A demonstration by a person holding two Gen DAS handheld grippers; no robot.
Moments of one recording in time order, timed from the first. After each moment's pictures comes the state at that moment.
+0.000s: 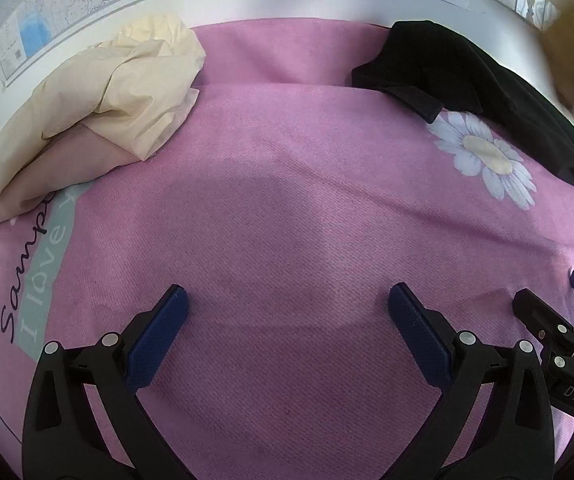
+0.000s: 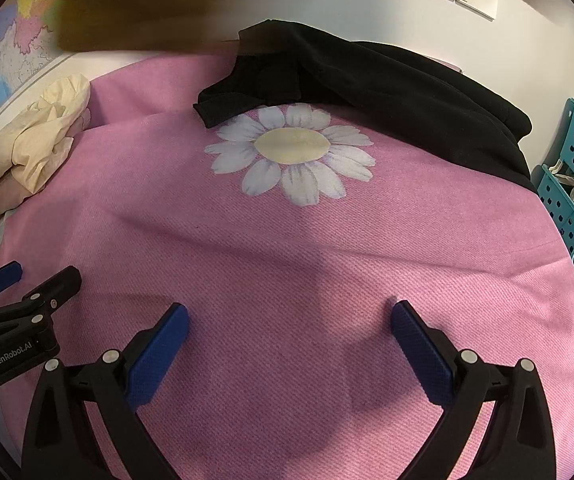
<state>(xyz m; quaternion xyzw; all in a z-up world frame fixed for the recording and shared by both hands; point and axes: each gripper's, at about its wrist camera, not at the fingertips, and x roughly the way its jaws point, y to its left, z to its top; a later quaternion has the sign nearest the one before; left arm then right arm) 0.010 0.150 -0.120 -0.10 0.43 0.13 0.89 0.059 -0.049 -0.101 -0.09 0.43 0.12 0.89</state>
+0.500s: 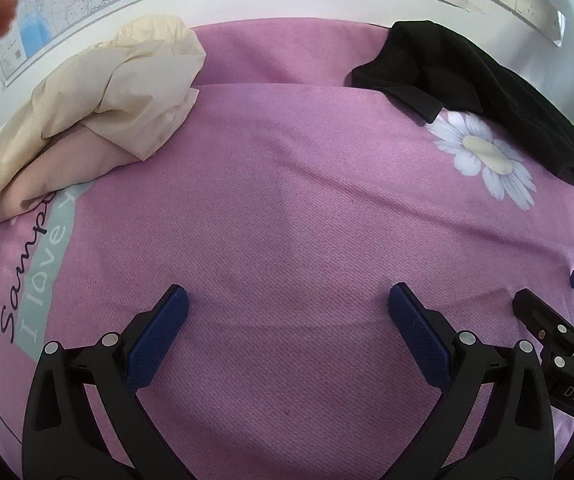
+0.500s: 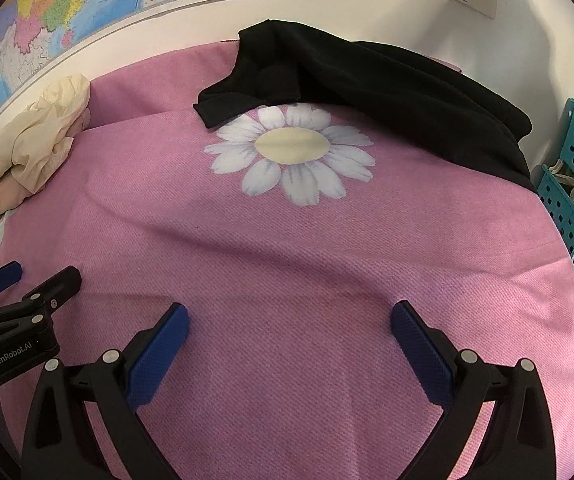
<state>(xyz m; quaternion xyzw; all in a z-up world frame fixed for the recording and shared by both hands) 0.010 0.150 -0.121 -0.10 0.43 0.13 0.89 0.059 -0.049 -0.101 -0.09 0.43 0.12 0.89</state>
